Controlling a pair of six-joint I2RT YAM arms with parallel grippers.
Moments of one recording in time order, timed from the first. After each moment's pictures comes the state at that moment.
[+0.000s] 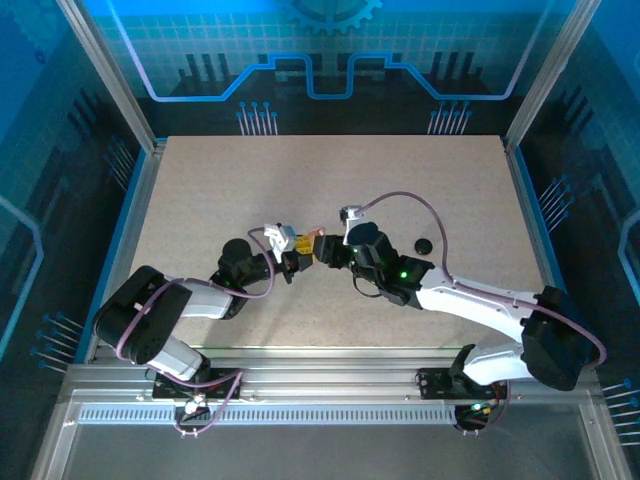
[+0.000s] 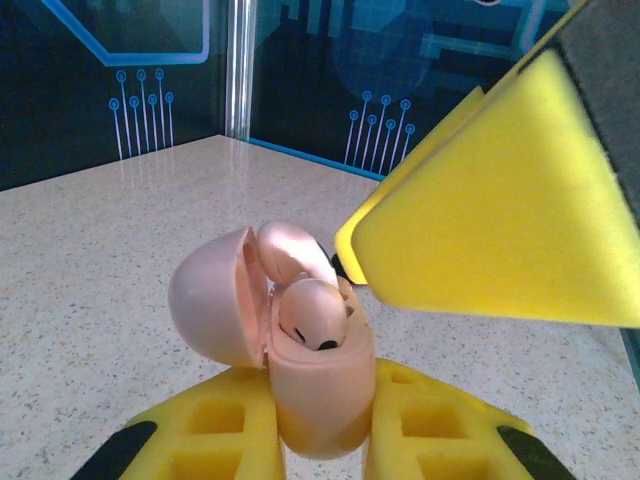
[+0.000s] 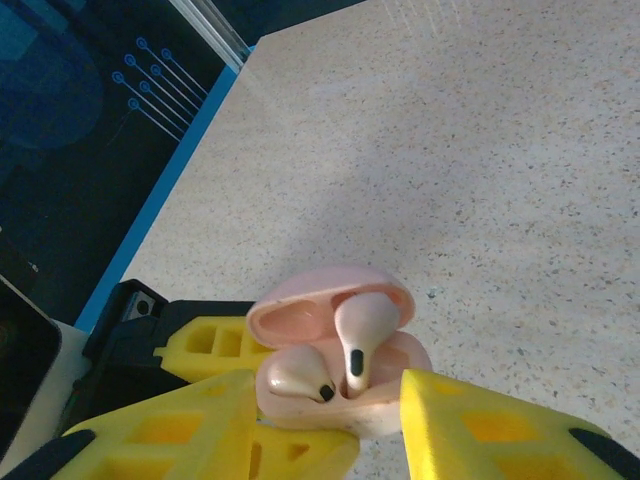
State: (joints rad) left arm -0.45 1.52 0.36 1.13 0.60 -0.11; right arm 0.89 1.32 0.83 0.05 0.17 0.70
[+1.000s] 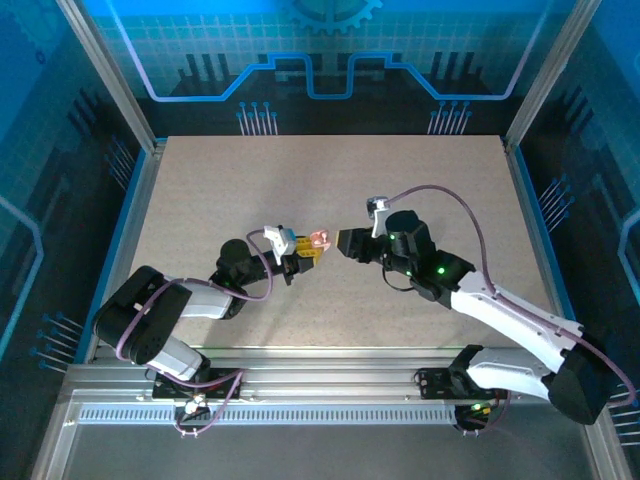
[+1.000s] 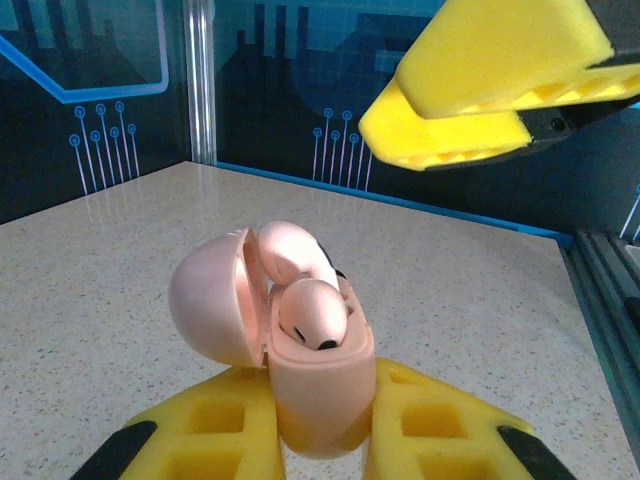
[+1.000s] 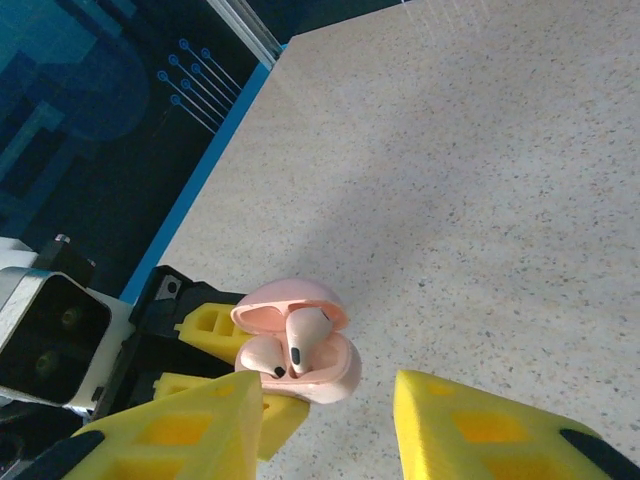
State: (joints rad) left arm -0.45 1.52 0.36 1.18 0.68 -0.08; right arm 0.73 1.11 0.83 -0.14 -0.07 0.61
